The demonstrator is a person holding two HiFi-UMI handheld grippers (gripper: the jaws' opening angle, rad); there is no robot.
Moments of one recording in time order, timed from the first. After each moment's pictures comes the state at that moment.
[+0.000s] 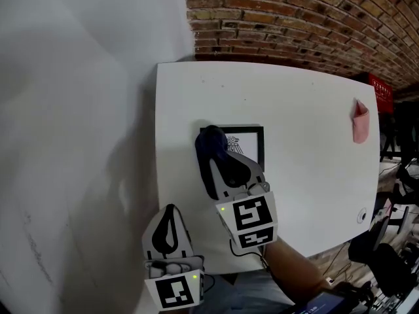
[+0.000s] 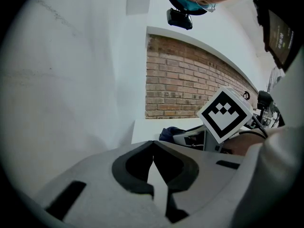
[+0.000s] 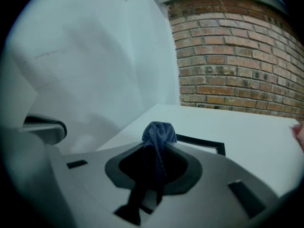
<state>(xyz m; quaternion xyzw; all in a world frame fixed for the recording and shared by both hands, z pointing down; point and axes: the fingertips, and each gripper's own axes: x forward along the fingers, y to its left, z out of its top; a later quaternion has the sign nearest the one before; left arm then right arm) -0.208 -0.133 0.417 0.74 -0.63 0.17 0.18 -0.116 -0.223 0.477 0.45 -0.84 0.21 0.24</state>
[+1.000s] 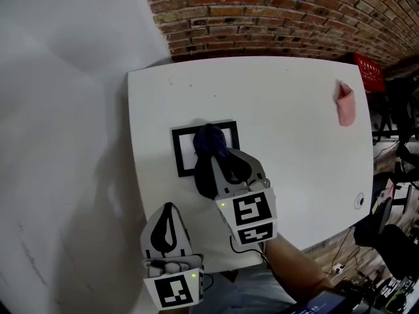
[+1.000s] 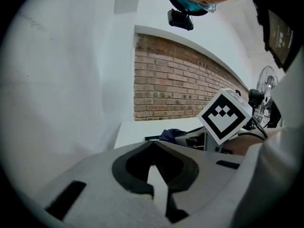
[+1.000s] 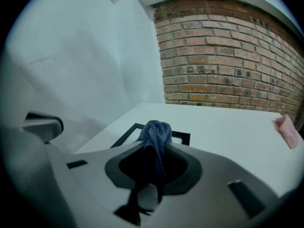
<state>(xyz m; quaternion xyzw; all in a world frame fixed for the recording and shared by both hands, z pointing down) -0.164 -0.143 0.415 0.77 -0.59 0.17 0.15 -0.053 -0.221 0.483 0.50 -0.80 0.22 0.25</state>
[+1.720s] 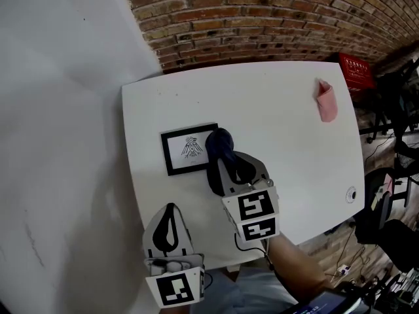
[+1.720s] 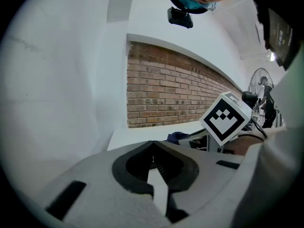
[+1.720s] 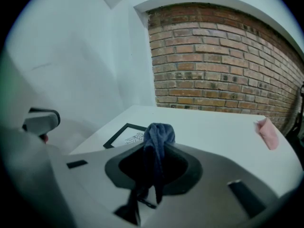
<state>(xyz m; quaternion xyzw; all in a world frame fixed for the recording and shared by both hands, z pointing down) -0.130 -0.129 0.384 0.79 -0.58 0.15 0.11 -0.001 -0.201 0.459 0.53 -0.79 0.21 0.25</state>
